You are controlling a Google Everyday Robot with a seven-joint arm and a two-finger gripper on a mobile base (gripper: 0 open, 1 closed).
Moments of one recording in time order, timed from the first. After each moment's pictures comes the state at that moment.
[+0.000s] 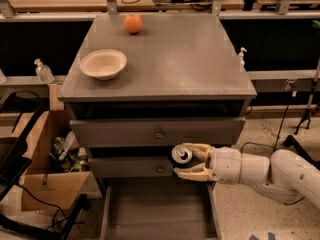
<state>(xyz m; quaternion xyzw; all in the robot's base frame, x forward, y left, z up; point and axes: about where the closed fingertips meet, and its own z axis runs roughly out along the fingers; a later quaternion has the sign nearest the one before) 0.479 -0.081 0.703 -0.48 0.57 0.34 0.57</state>
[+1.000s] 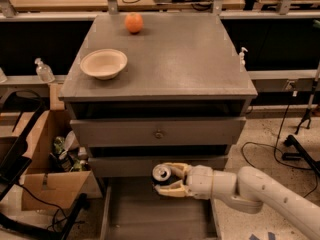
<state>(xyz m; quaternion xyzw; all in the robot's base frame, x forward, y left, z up) 0.479 -0.028 0.605 -0.47 0.58 0.38 0.54</state>
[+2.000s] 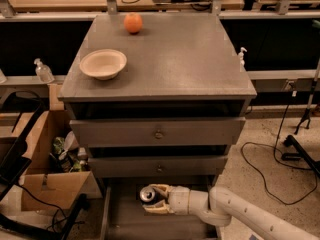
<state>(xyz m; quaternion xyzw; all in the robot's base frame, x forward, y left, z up) 0.491 0.024 0.431 -0.50 0.57 0.37 0.53</state>
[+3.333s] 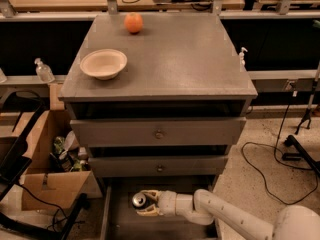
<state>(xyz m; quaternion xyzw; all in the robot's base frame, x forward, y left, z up) 0.515 0.061 0.323 -0.52 0.56 0.38 0.52</state>
